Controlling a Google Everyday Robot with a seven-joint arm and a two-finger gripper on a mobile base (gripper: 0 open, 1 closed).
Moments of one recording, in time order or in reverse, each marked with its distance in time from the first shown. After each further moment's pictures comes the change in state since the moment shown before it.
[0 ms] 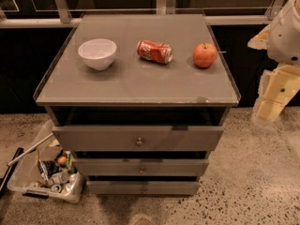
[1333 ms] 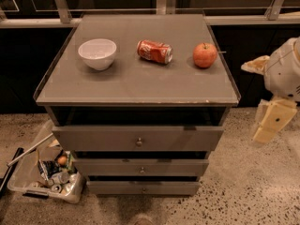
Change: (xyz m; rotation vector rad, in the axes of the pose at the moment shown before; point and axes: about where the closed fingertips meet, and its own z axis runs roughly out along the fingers) arm 0.016 0.015 0.052 -0.002 -0.118 -0.059
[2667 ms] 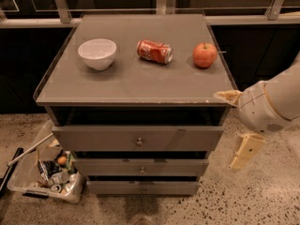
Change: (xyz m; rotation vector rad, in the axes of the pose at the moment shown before) arm -0.010 0.039 0.074 -0.070 -0.167 -0.103
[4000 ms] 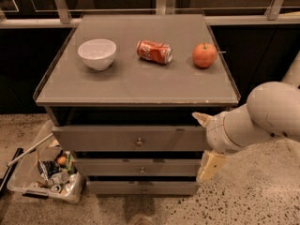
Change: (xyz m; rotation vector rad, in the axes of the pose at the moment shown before) arm 0.012 0.003 0.111 0.050 0.015 -0.016
